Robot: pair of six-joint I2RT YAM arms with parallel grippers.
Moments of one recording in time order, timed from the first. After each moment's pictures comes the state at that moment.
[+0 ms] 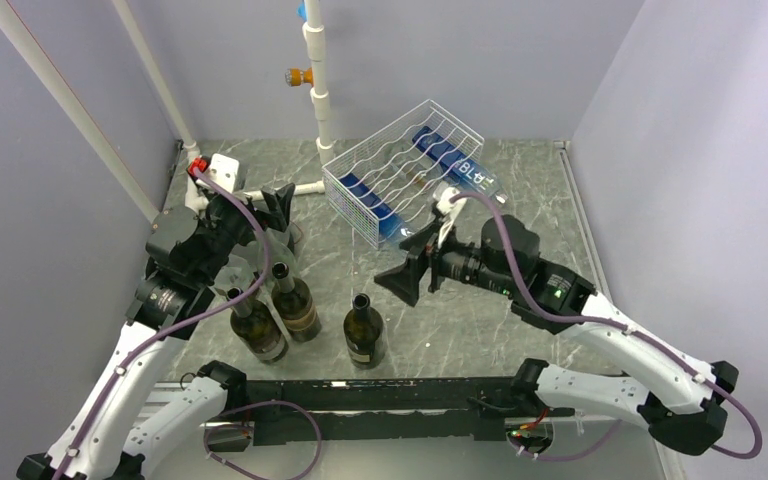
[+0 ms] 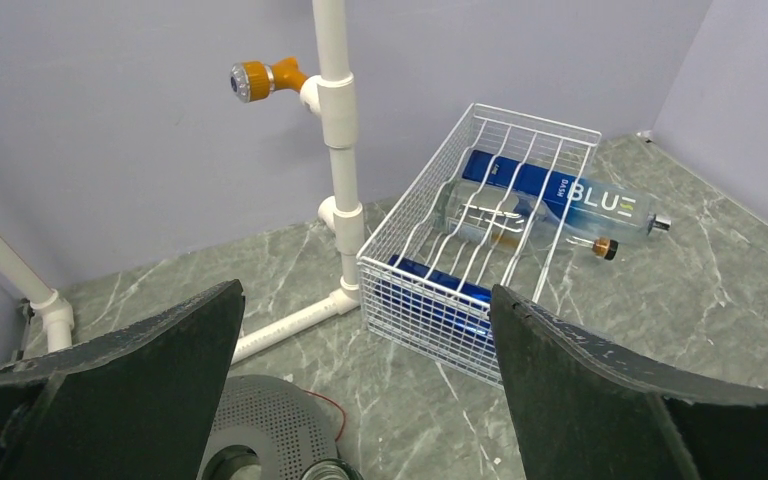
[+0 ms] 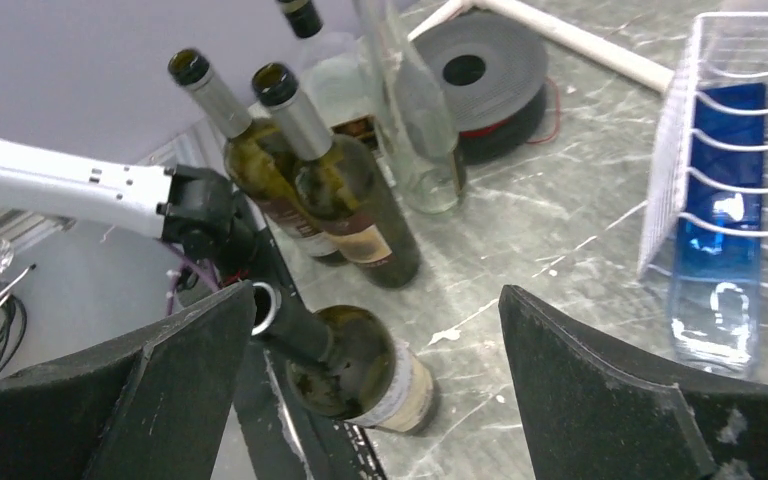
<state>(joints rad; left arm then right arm) -0.41 0.76 1.00 -0.13 -0.05 0.02 0.91 0.92 1.09 -0.35 -0.20 0.25</state>
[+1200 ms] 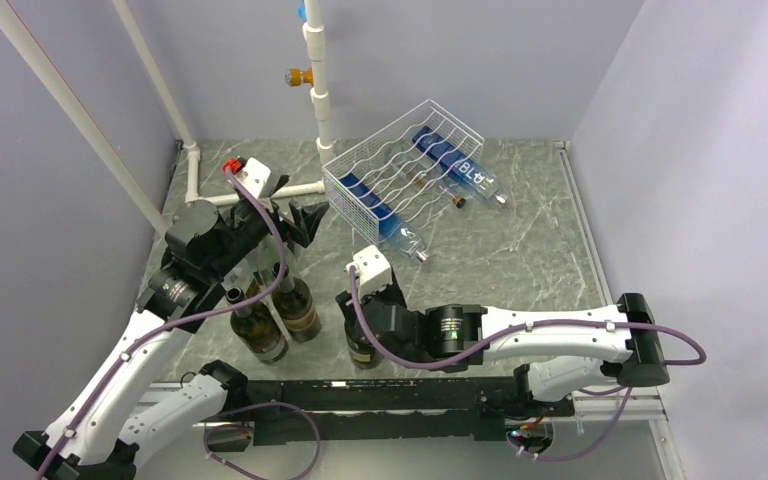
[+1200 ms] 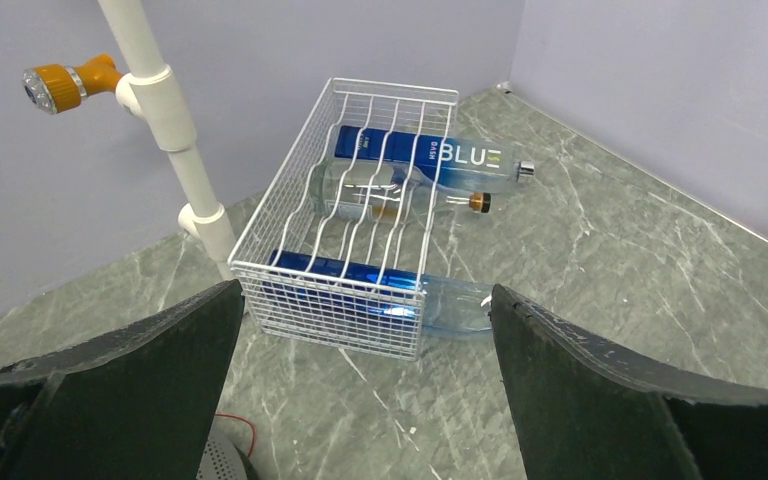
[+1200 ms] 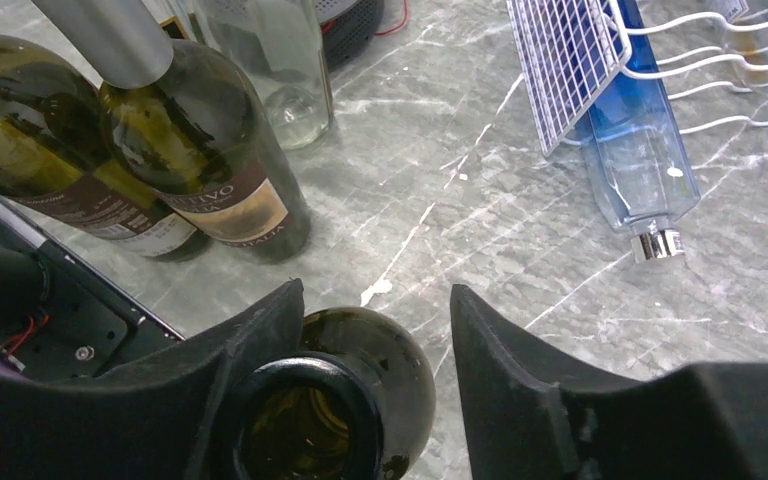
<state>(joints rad) -0.51 0.82 1.01 -0.15 0.13 0.00 1.50 1.31 1.13 -0.42 0.81 0.45</state>
